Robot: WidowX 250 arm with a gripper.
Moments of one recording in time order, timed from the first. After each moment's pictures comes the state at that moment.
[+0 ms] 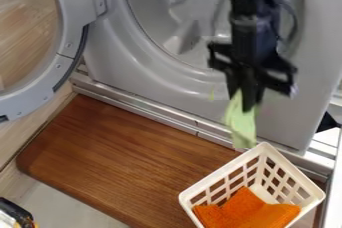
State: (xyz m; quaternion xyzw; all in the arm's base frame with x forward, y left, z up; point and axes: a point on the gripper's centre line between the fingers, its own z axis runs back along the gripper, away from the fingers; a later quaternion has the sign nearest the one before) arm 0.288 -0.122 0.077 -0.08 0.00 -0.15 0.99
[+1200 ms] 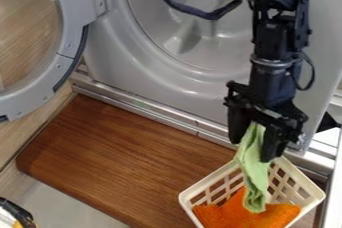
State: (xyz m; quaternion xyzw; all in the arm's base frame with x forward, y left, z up) arm 0.270 -0.136 0.044 -0.09 0.10 -0.24 0.96
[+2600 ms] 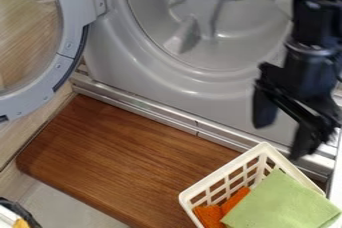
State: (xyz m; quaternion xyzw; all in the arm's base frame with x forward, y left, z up) arm 0.264 -0.151 0.088 -0.06 0.02 -0.30 0.95
